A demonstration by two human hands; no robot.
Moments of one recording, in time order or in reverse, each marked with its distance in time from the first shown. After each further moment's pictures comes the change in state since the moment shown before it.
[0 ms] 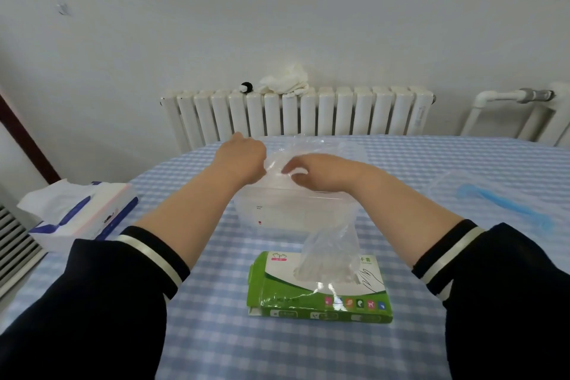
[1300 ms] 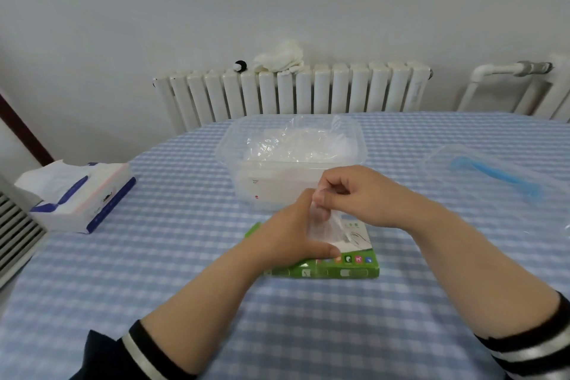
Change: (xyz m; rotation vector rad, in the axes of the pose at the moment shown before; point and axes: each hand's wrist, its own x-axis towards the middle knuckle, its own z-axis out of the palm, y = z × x) left_hand -0.130 0.082 0.045 -0.937 -0.240 0.282; right_hand -0.115 0.001 0.032 0.432 0.154 -0.098
